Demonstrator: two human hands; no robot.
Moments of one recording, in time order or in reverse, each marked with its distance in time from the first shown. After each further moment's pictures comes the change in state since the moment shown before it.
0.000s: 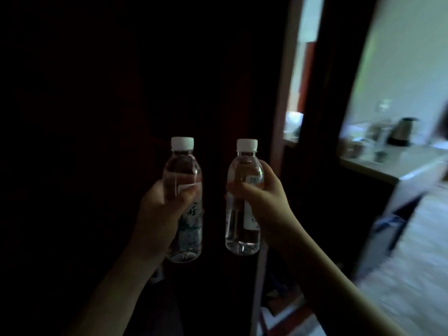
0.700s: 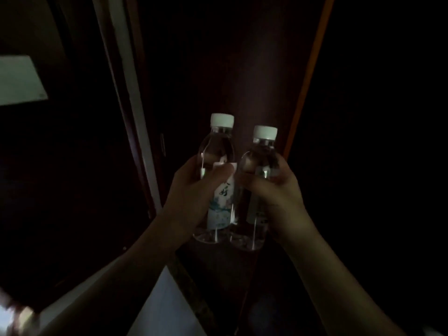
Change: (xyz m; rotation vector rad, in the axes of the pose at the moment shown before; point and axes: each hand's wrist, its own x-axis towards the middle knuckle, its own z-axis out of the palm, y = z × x) left_hand -0.174 0.046 -0.270 0.400 1.166 0.031; right_hand -0.076 0.120 0.374 0.401 -1.212 0.374
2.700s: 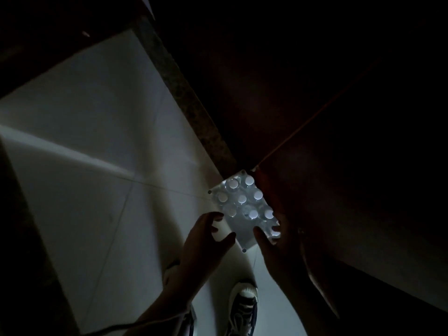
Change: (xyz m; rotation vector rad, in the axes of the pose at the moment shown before) left_hand -0.341 -0.761 -0.049 0.676 -0.032 -0.893; right_hand -0.285 0.759 -0.224 -0.841 0.048 0.817
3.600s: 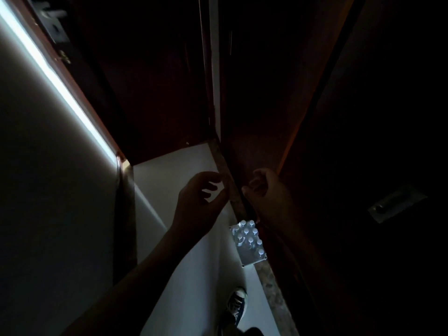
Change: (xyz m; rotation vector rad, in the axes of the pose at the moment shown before) left_hand -0.502 0.330 -0.279 -0.146 0.617 0.558; right_hand -0.429 -0.354 -0.342 0.072 -0.171 -0.625
